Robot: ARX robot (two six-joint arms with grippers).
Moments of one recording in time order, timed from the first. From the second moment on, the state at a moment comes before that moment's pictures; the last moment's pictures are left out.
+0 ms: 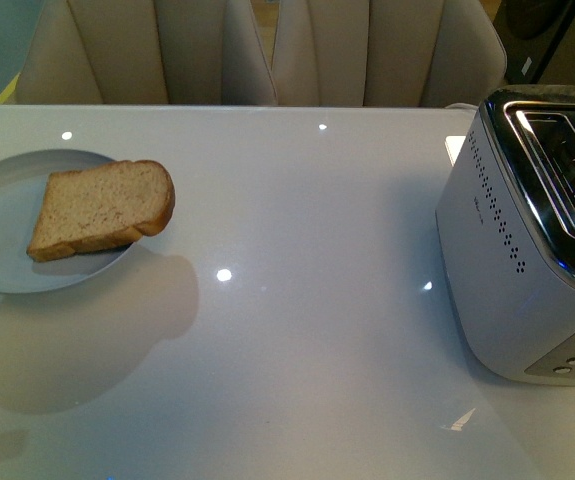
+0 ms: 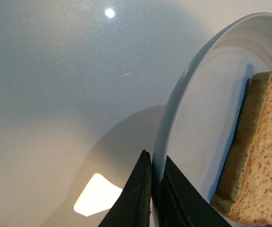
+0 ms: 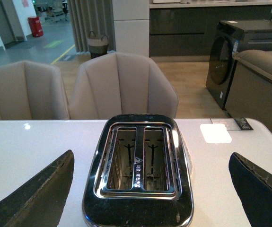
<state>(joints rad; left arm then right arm) 0.30 2.08 0.81 0.37 0.31 -0.42 0.00 0.01 0.02 0.00 0.00 0.00</state>
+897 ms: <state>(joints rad) -0.19 1.58 0.87 0.00 0.23 -0.69 0.00 0.01 0.02 0.00 0.00 0.00</state>
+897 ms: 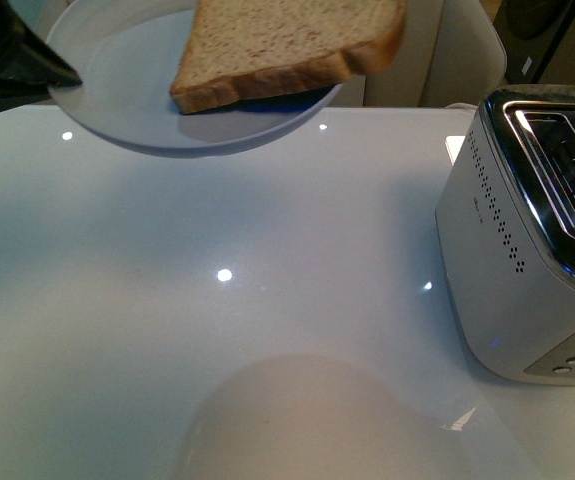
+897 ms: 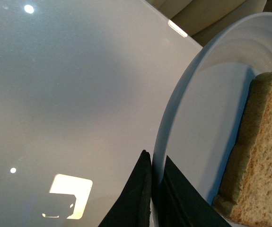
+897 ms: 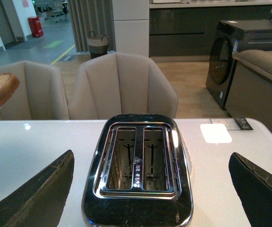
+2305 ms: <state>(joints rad) -0.39 1.53 0.90 -0.05 0.17 -0.85 0.04 0.09 0.08 -0.17 0.15 0.08</state>
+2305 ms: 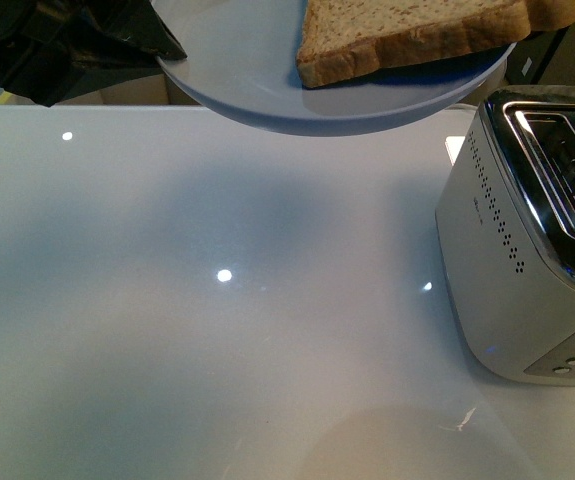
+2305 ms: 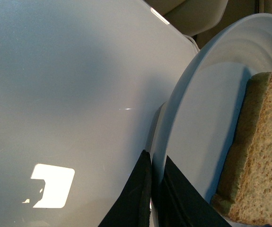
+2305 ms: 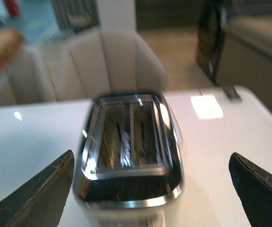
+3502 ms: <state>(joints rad) -0.39 1.53 0.90 -0.04 0.17 -0.85 0.33 1.28 0.57 0.42 -0.08 0.76</state>
